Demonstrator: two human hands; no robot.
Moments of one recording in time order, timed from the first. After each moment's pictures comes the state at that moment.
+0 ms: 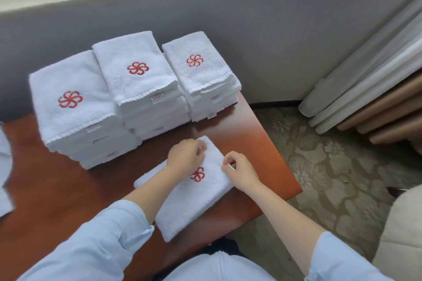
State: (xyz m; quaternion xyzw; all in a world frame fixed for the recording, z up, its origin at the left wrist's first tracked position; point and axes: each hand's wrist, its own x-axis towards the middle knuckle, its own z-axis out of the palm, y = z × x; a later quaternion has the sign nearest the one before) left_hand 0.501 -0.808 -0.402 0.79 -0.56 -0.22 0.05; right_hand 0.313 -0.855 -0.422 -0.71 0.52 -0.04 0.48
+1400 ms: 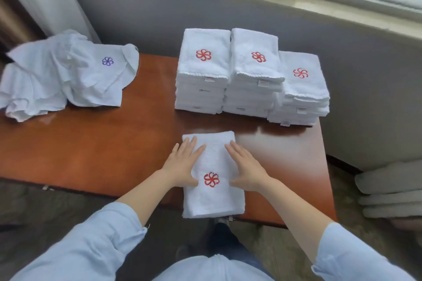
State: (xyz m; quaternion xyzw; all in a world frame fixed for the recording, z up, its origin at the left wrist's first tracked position) left_hand 0.514 -0.582 -0.389 0.86 -0.44 -0.26 -0.04; right_hand 0.380 -0.778 -0.379 -0.93 0.13 0.21 0.26
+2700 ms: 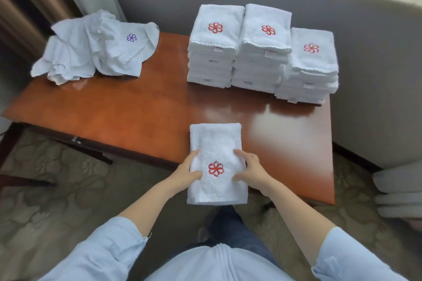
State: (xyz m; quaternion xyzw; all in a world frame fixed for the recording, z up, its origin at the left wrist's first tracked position) left_hand 0.380 -0.532 -0.406 0.79 -0.04 -0.46 0.41; right_hand 0.289 -0.753 -0.407 -0.77 0.26 0.22 0.54
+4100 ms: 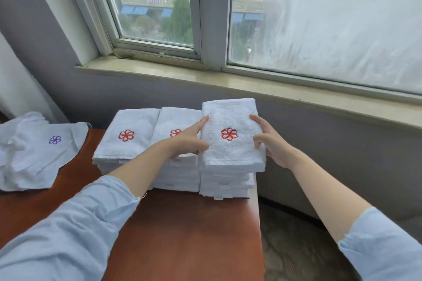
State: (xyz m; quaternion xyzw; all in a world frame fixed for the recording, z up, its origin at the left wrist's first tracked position) left_hand 0.558 -0.918 -0.206 0.77 -0.29 -0.40 0.40; right_hand 0.406 -1.129 -0.221 -0.70 0.25 -0.01 0.67
